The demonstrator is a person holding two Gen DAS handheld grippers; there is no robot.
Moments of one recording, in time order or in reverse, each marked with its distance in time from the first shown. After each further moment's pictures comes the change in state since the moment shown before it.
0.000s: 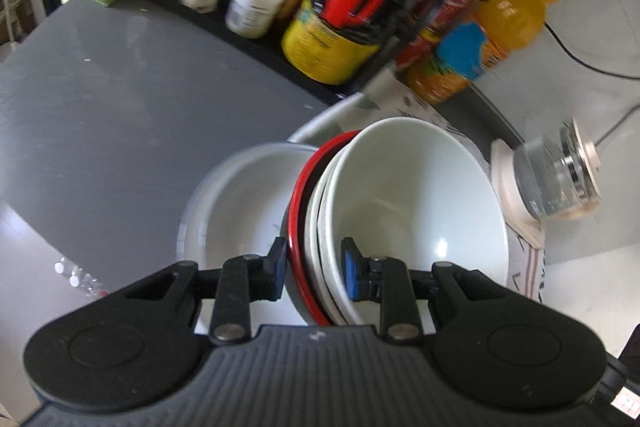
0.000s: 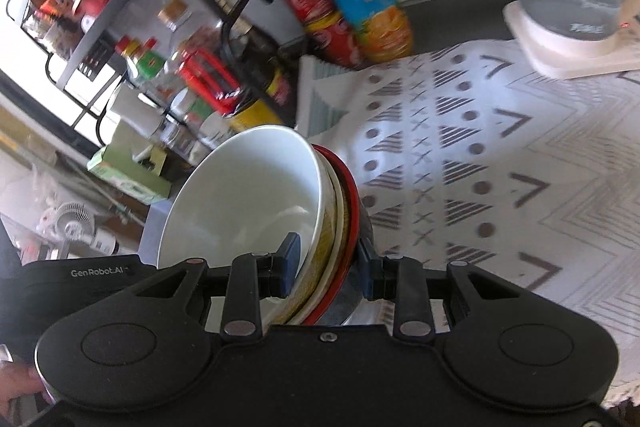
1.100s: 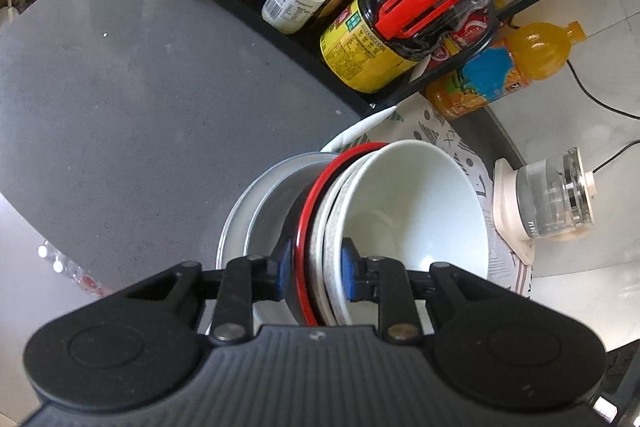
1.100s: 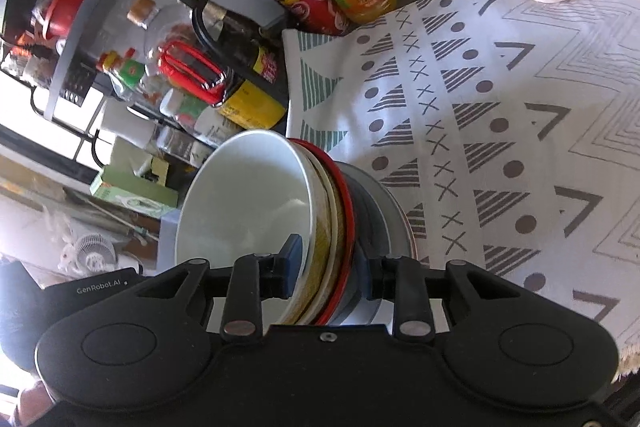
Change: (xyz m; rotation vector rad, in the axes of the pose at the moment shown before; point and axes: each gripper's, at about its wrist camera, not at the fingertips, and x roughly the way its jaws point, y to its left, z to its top) left arm 0.010 0.050 0.016 -0.078 0.031 -0.083; right arm 0.014 -0.008 -0.015 0.204 0.023 0.040
